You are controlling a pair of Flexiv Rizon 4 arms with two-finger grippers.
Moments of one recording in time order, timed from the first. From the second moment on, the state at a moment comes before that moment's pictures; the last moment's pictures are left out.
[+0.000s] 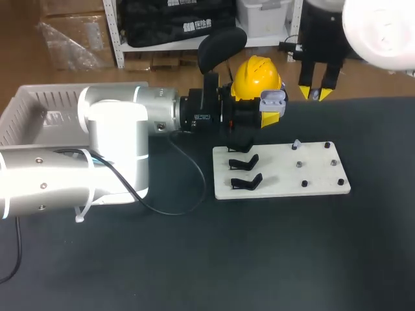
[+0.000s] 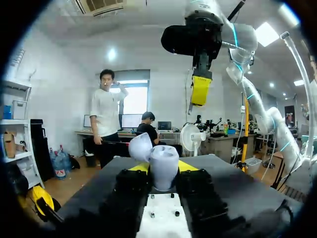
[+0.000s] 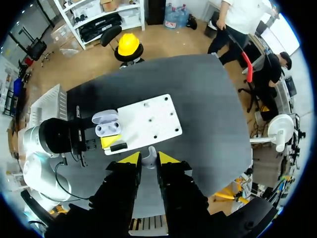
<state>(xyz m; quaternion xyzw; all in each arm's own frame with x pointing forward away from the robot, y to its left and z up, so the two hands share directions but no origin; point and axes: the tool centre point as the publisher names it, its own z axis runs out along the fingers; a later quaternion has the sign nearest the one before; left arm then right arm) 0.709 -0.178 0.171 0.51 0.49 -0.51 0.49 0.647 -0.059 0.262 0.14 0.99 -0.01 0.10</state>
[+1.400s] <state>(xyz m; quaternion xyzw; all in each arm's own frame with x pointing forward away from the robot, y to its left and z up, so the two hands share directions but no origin) 0.709 -0.178 0.171 0.51 0.49 -0.51 0.49 0.685 -0.013 0.232 0.12 0.99 0.00 0.09</state>
